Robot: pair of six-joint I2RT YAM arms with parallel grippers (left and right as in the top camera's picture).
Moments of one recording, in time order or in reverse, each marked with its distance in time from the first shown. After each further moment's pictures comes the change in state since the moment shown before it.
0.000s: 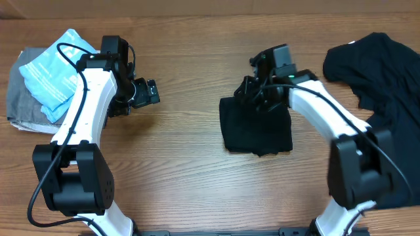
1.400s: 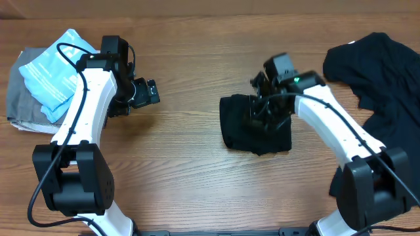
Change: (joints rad) left arm 0.000 0.000 0.000 0.000 0.000 0.000; right arm 0.023 -0.164 -0.043 -0.397 -0.023 -0.063
